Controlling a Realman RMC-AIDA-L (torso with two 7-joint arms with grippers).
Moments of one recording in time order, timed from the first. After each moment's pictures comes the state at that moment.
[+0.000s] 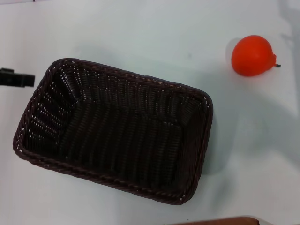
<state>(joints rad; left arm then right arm) -0.46 -2.09 0.75 1.52 2.42 1.84 -2.39 0.48 2.10 -0.36 -0.01 -0.61 -1.36 -2.52</state>
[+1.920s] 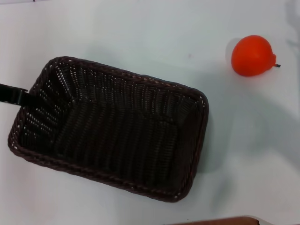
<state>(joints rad) -0.51 -2.16 0.84 1.45 2.63 1.79 -2.51 0.47 2.10 -0.33 0.02 -0.61 -1.34 -2.52</state>
